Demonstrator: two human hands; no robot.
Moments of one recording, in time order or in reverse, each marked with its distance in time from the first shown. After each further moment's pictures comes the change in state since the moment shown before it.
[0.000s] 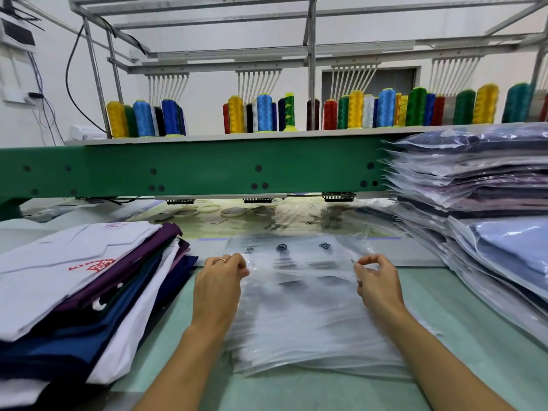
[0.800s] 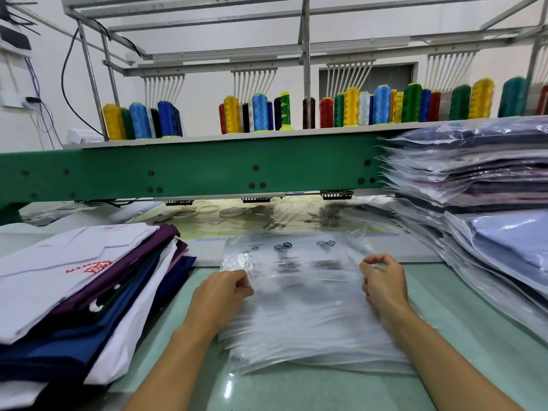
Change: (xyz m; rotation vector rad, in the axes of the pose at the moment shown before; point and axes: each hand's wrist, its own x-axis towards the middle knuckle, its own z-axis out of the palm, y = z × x) left_hand -0.001 -0.018 0.007 0.000 -0.300 -0.043; right_hand 0.008 0.008 -0.010 0.077 0.059 0.077
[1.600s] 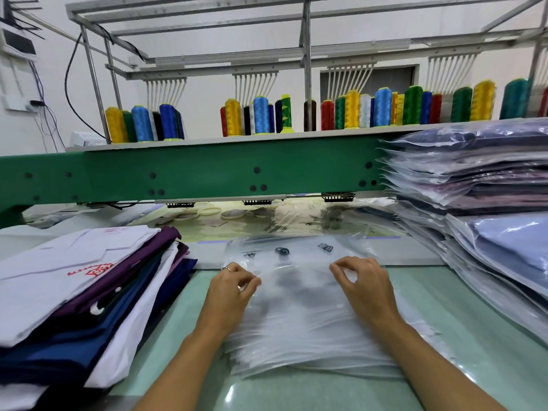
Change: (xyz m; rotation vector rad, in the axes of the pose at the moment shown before) left_hand 0.000 0.014 0.008 -0.370 0.087 0.027; right_hand -0.033 -0.017 0.012 -0.623 -0.129 -0.633
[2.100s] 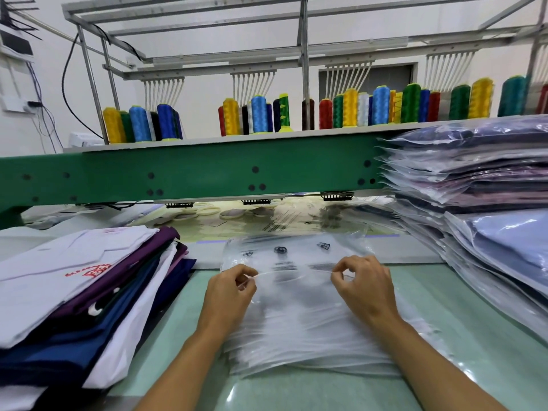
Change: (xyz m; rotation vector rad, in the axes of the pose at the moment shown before) left_hand -0.004 0.003 0.003 -0.074 0.073 -0.066; right_hand -0.001 0.001 0.001 -0.128 0.009 -0.005
